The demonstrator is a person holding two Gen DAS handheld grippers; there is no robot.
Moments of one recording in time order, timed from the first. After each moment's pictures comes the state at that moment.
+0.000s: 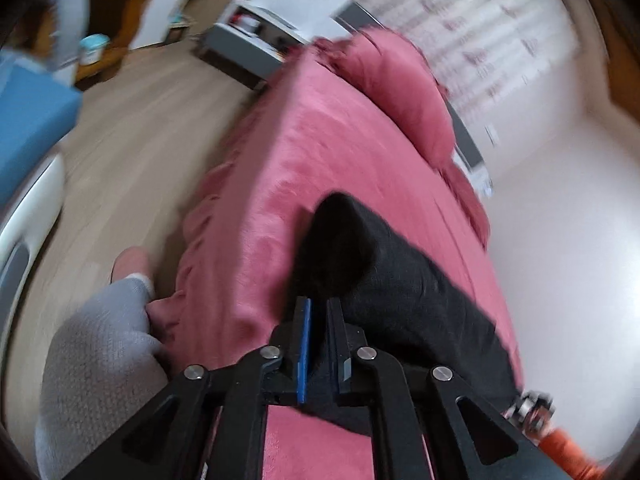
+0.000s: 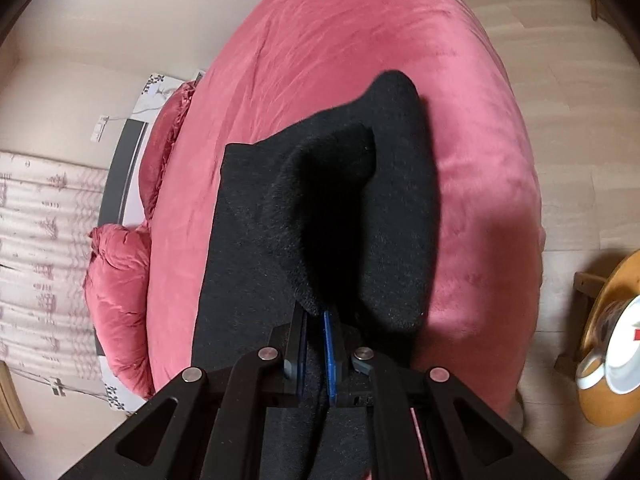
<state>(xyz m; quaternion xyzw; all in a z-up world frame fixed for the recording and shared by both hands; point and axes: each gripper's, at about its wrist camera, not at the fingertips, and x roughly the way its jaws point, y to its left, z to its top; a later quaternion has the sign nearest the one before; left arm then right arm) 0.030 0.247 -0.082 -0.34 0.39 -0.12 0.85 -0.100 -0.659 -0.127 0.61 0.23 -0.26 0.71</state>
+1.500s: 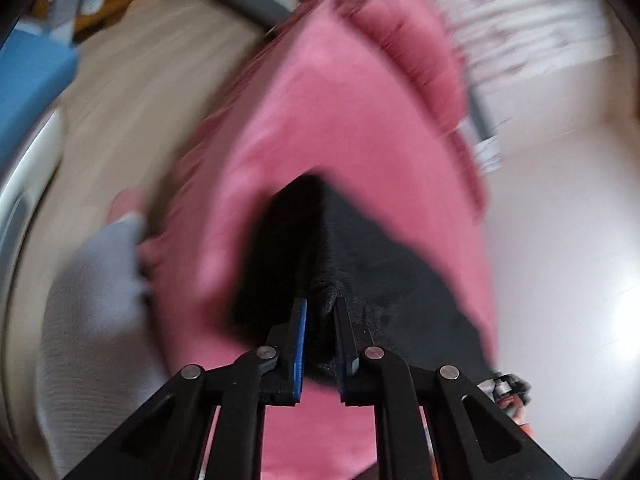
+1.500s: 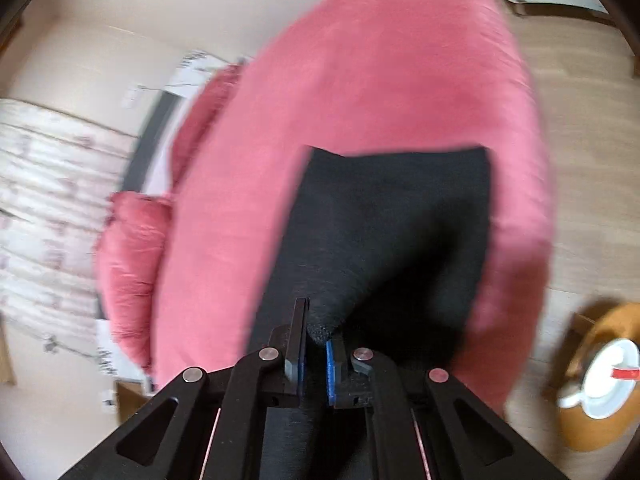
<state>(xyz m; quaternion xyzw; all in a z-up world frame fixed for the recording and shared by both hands) 0.027 0.230 -0.065 -0.35 0.51 -0.14 0.77 -0.078 -0.660 -0.078 0.56 0.27 -0.25 0.74</state>
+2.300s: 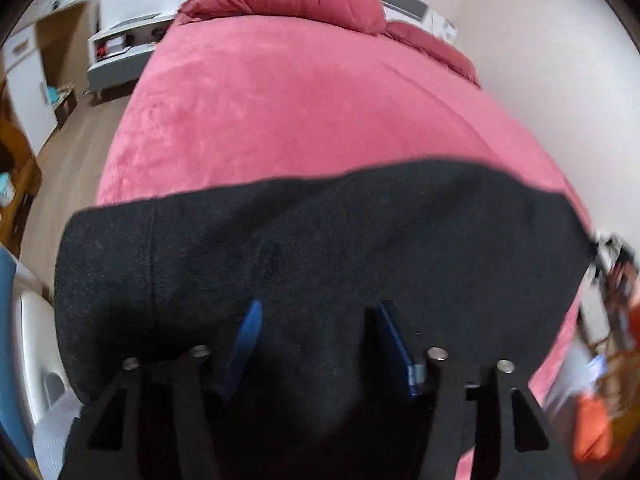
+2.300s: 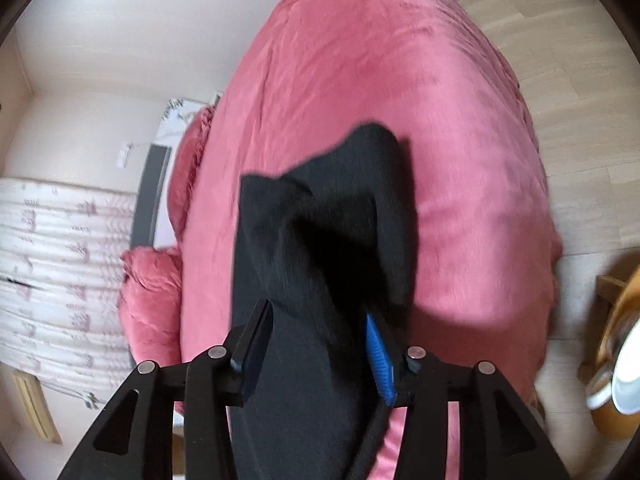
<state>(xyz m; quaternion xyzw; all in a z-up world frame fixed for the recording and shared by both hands) 0.049 0.052 -0.083 -0.01 0.48 -0.22 0.85 -0.105 -0.693 -0.136 0.64 0.16 -0.24 0.71</state>
